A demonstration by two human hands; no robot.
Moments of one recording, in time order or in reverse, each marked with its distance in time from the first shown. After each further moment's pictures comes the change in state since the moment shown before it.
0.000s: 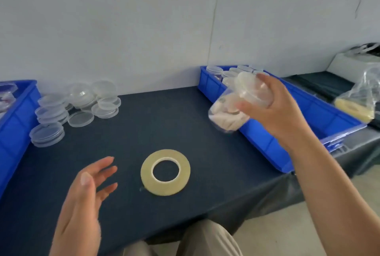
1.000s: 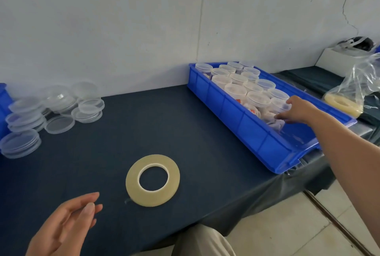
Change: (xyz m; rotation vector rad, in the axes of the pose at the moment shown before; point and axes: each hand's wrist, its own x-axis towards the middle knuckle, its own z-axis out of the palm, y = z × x) left_hand -0.005 -0.042 -0.021 0.316 0.005 0.043; right_hand 0.139 0.226 -0.125 -0.899 -0.172 0.527
